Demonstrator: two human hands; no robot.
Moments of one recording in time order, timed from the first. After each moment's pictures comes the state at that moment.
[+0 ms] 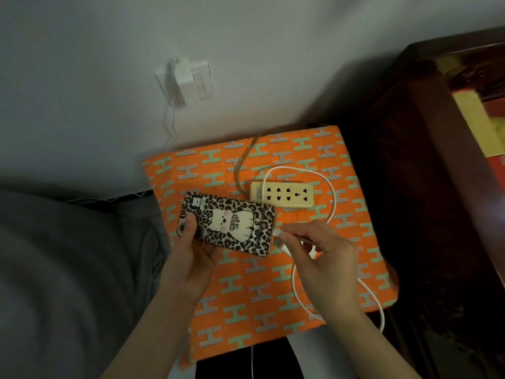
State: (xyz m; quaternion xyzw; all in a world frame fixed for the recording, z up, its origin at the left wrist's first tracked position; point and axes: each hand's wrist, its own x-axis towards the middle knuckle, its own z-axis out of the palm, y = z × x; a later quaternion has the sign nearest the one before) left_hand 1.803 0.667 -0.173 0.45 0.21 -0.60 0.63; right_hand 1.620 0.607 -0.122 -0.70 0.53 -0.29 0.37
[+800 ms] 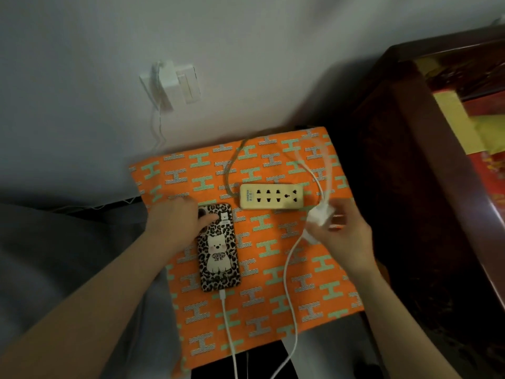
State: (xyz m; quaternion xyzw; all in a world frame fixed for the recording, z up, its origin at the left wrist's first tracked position) left_hand 1.851 0.607 -0.196 0.77 -0.61 -0.18 -0.12; right_hand 1.566 0.556 -0.173 -0.61 0.66 -0.19 0.39
